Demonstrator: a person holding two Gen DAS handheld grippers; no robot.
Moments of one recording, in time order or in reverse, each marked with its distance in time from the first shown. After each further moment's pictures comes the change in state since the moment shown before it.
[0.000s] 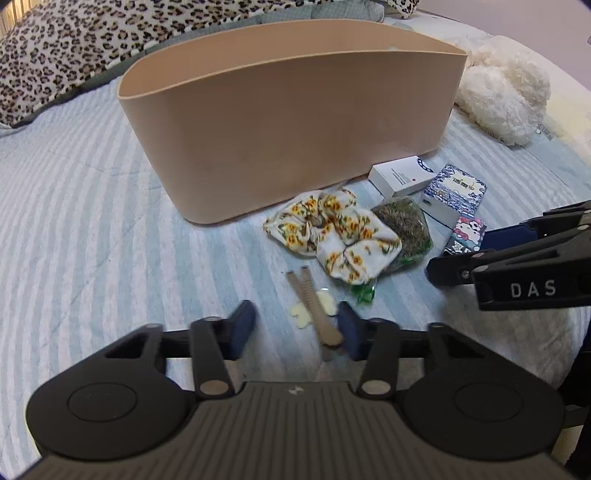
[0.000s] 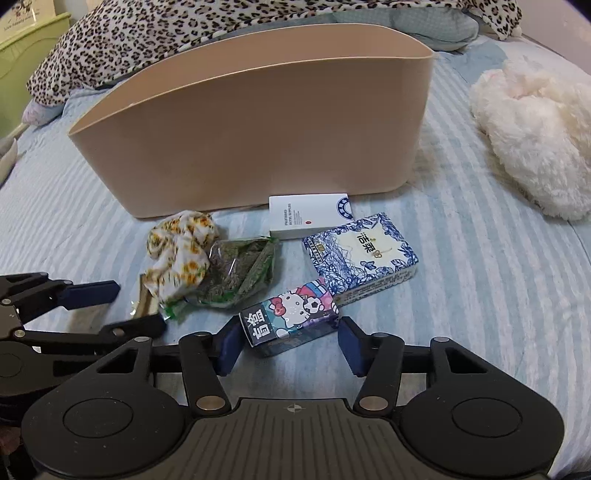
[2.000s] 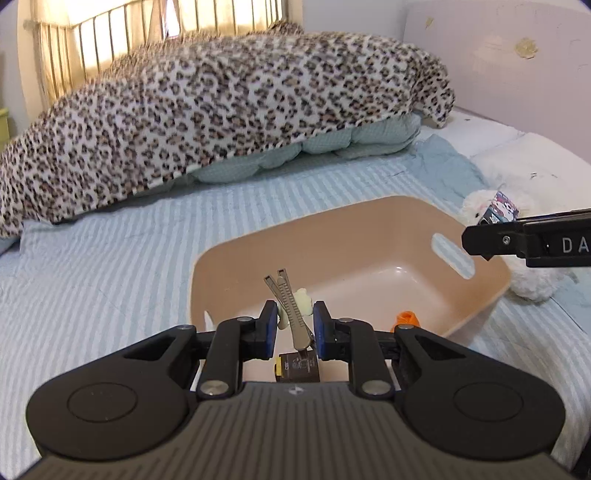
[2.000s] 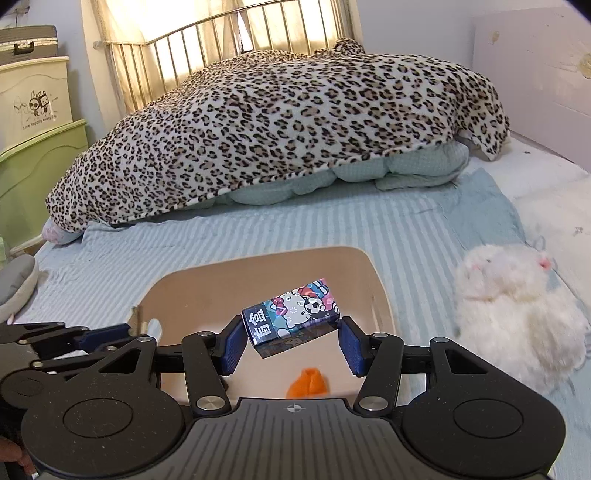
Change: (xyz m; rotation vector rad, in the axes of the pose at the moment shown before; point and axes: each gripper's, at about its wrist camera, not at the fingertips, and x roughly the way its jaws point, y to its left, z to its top) left arm -0.046 0.027 0.143 -0.040 -0.248 0.111; right arm -0.076 -0.019 0.137 0.008 -0.363 0.055
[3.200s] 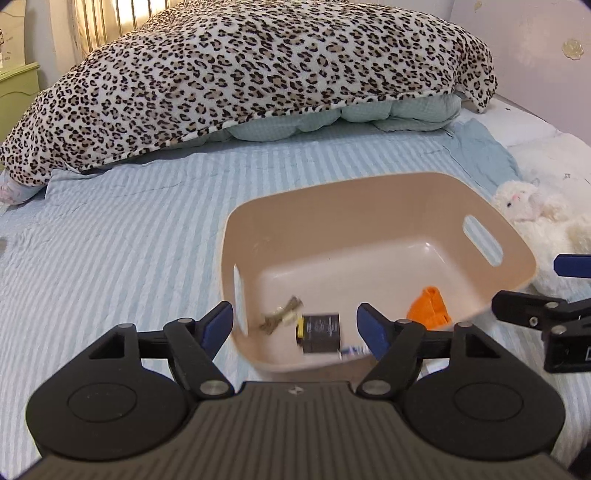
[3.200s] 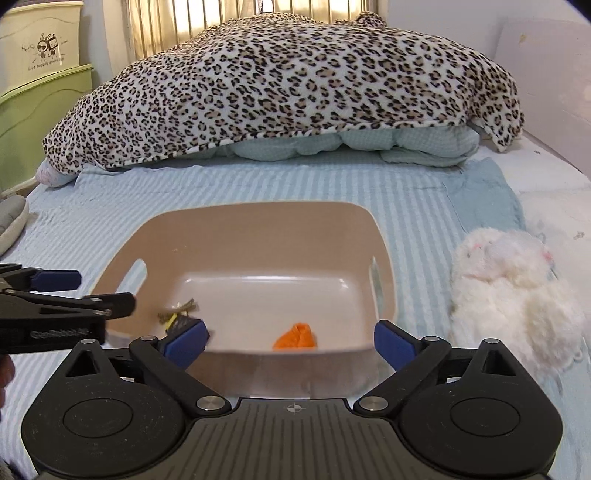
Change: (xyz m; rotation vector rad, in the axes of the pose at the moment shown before) left arm -0.013 0.015 -0.012 -0.091 0.116 0.080; right arm 0.007 0.004 -0.026 -0.110 0.122 -0.041
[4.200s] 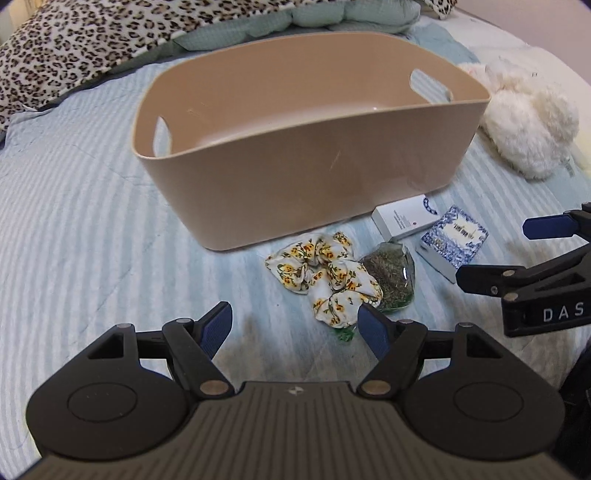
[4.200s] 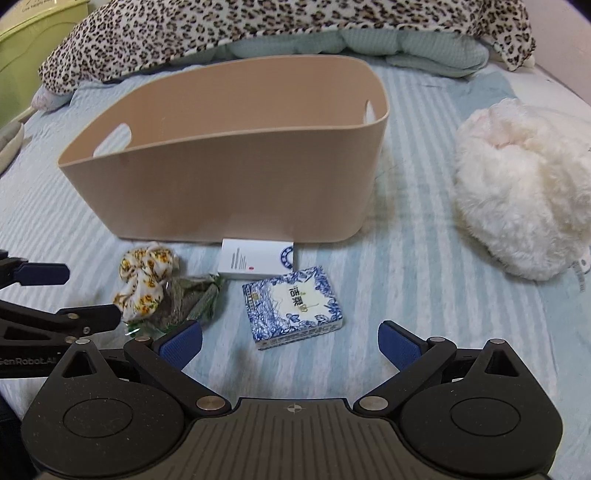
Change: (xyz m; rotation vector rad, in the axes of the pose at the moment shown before) left arm 0.021 -0.042 -0.092 0.074 0.235 -0.084; right arm 0.028 -0.018 -0.089 -0.035 0.255 0.017
